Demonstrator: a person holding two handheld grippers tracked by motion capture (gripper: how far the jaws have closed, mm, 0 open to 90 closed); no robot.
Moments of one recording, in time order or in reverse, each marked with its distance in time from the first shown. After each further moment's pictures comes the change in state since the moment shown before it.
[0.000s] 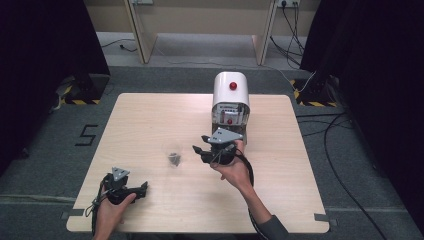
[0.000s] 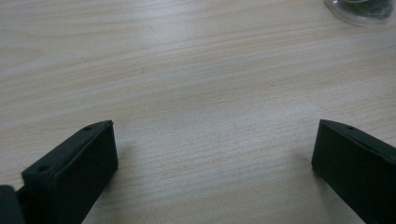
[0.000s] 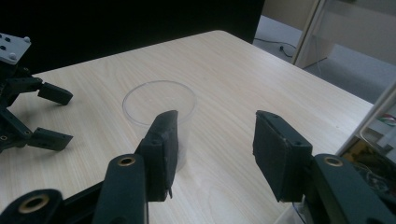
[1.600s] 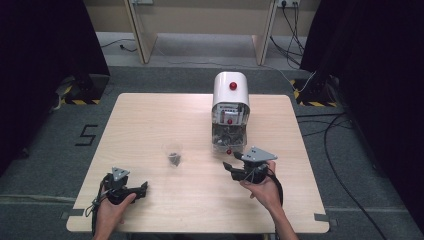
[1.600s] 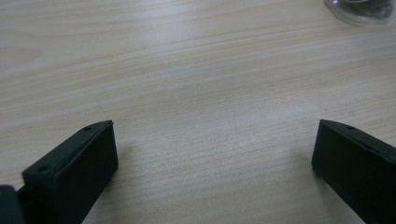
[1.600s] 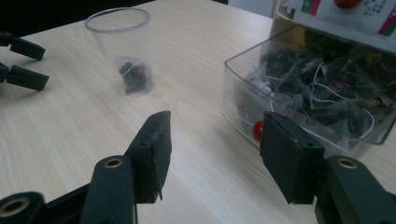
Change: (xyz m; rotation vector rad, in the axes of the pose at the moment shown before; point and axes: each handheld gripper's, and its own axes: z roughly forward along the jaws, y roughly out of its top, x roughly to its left) left arm 0.000 0.000 0.000 0.000 0.001 0.000; right arm -0.021 -0.075 -0.066 0.049 -0.085 0.107
